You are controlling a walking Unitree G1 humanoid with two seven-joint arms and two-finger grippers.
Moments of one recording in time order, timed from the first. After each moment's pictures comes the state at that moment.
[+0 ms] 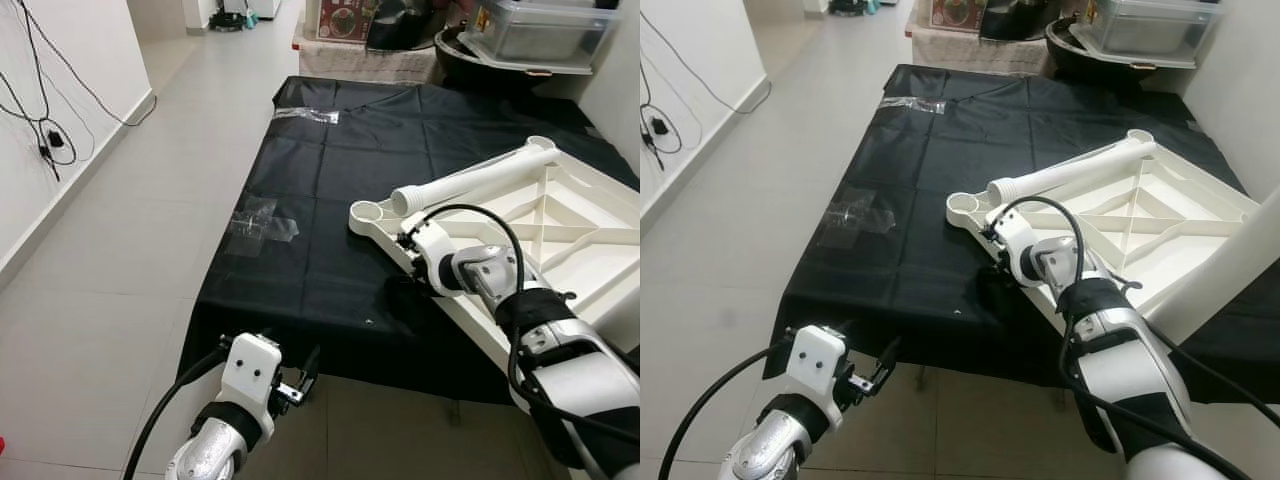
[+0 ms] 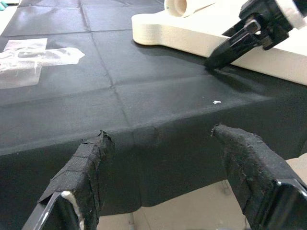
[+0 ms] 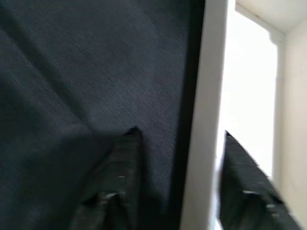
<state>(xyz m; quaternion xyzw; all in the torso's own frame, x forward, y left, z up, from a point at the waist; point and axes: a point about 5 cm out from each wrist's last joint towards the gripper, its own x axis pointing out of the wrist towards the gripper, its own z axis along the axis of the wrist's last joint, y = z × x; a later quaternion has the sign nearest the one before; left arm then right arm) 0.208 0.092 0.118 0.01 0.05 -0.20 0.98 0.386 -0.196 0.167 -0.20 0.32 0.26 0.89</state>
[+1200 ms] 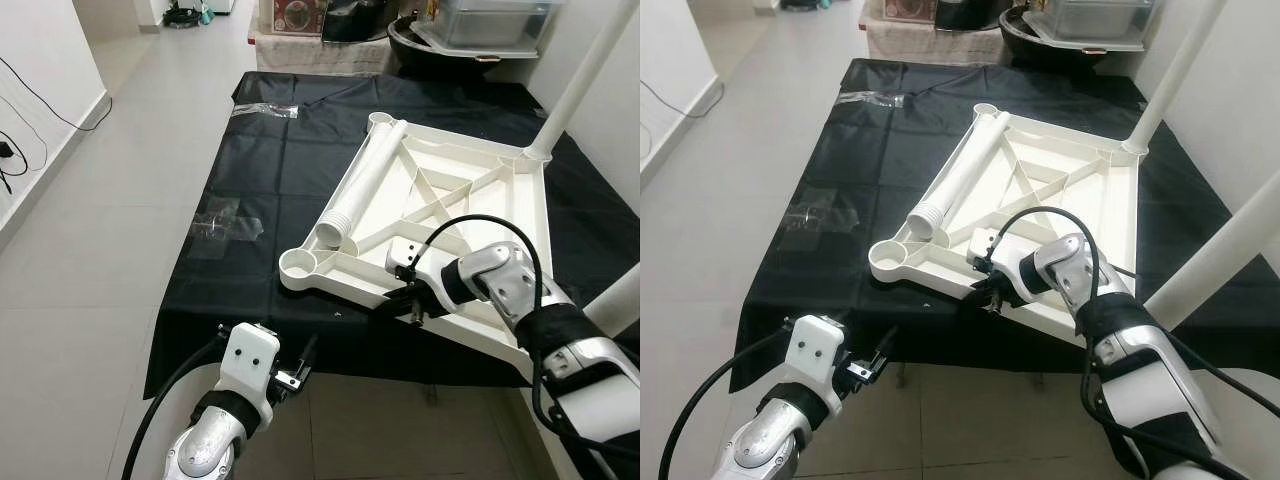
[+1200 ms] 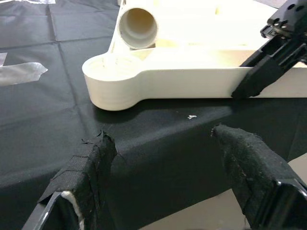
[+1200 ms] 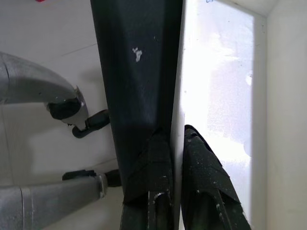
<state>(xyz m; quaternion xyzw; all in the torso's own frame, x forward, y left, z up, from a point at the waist) 0.217 0.094 0.124 0.01 0.04 -0.19 0.98 0.359 -0.176 0.173 -0.28 0.26 0.55 0.74</state>
